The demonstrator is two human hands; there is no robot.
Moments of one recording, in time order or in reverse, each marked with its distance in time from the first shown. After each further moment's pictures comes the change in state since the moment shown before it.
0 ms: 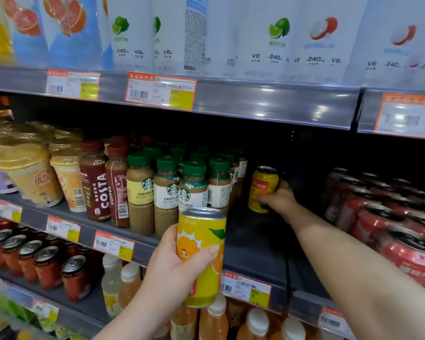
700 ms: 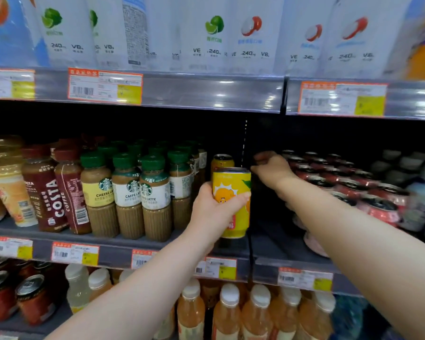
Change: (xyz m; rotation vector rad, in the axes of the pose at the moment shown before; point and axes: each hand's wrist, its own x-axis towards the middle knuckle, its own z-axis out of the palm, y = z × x) left_hand 0.049 0.022 0.102 -0.026 -0.213 0.062; right_hand -0.058 -0.033 -0.075 -0.059 0.212 -0.123
